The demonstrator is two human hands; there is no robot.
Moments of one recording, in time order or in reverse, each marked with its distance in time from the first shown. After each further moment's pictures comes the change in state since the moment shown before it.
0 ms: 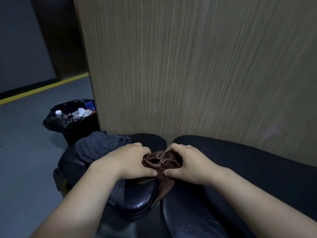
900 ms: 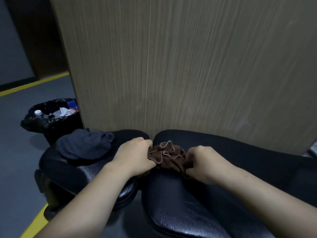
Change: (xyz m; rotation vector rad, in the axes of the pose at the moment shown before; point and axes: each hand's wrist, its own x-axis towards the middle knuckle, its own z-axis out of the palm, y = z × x) left_hand 0.011 0.061 0.028 -0.003 0.352 0.057; right_hand -0.079 0.006 -0.049 -0.156 -0.046 0.485
